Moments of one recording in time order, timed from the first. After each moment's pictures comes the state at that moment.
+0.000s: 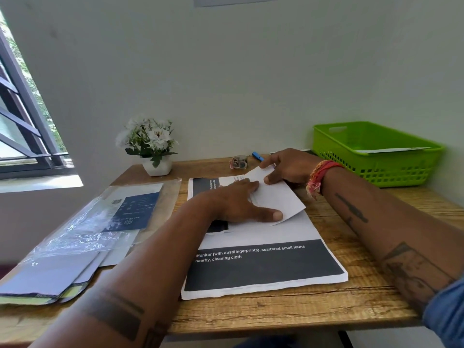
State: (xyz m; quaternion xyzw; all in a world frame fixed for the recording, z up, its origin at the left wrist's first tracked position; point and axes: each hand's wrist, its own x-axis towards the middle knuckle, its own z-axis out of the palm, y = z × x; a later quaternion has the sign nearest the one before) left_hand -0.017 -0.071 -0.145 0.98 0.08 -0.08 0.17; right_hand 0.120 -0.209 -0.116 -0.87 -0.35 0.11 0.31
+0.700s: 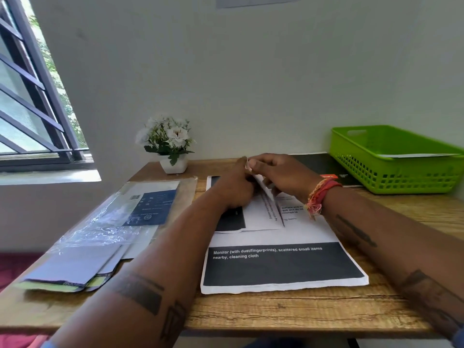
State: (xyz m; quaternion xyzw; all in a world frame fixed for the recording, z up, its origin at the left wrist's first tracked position) left_hand -0.017 -0.044 -0.148 0.90 0.12 0.15 0.39; right_hand 0.076 -0.172 -0.138 -0.76 -0.40 0.11 0.50
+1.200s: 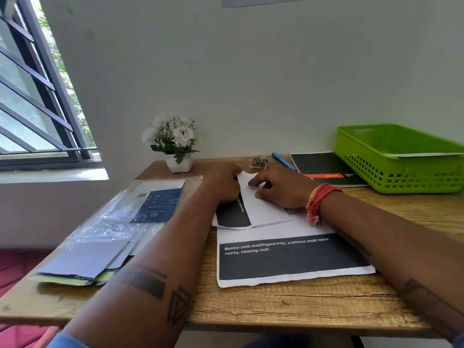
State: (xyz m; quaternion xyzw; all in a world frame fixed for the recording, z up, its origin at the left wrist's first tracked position) left_hand -0.021 -0.015 -0.146 0.93 0.23 0.14 0.25; right_hand 0.070 -0.171 -0.143 -0.84 -0.51 0.02 0.19
